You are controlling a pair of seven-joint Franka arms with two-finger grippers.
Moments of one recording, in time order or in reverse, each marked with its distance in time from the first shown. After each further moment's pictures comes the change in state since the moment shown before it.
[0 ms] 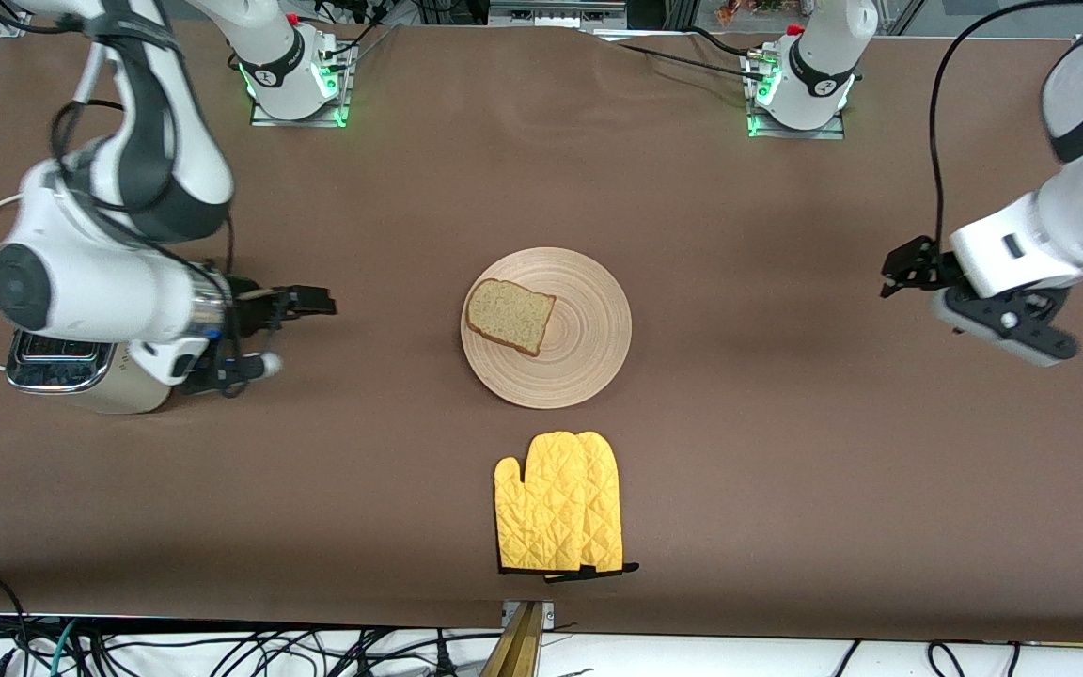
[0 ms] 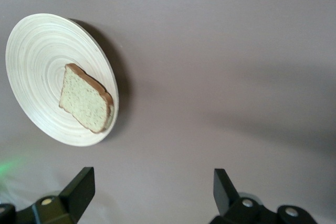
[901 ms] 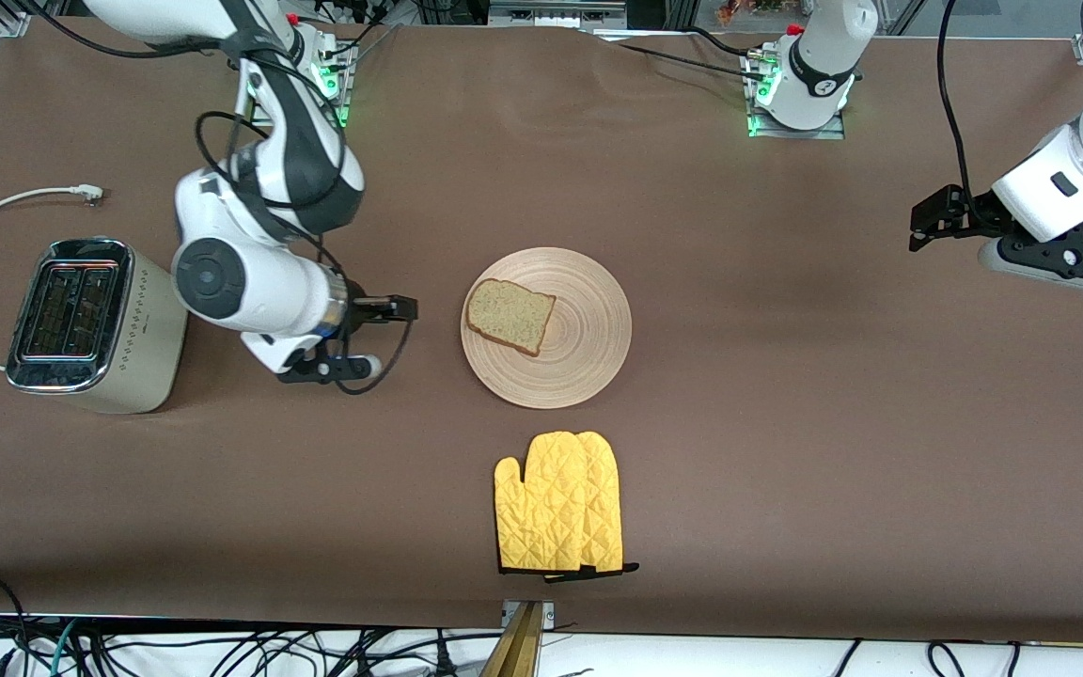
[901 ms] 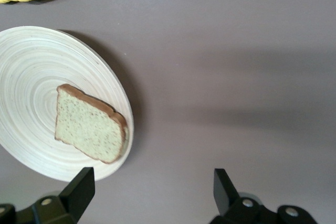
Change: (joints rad) left arm -0.087 -0.115 0.107 -0.082 0.001 -0.076 -0.137; right arm 0.115 0.071 0.058 -0.016 -0.088 0.133 0.329
